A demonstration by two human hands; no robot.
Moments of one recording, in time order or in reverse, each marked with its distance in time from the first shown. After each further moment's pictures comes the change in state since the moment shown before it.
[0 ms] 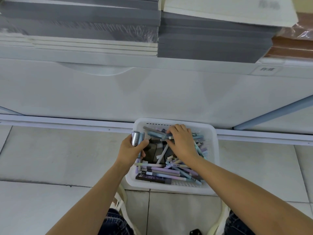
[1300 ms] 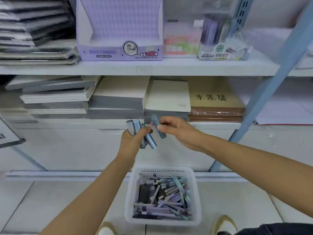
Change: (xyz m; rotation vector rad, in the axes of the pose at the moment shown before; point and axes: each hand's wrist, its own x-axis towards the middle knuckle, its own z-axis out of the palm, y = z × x) left_hand -0.124 0.232 0.019 -0.251 0.041 0.459; right_hand -0.031 -0.086 -0.299 1.025 -0.154 -0.209
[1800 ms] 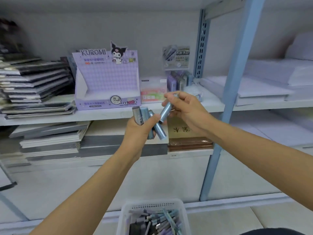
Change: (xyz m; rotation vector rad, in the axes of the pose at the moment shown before) left_hand -0.029 0.138 0.082 -0.041 -0.213 0.320; right_hand -0.056 -0.155 -0.062 0.150 0.337 -0.393
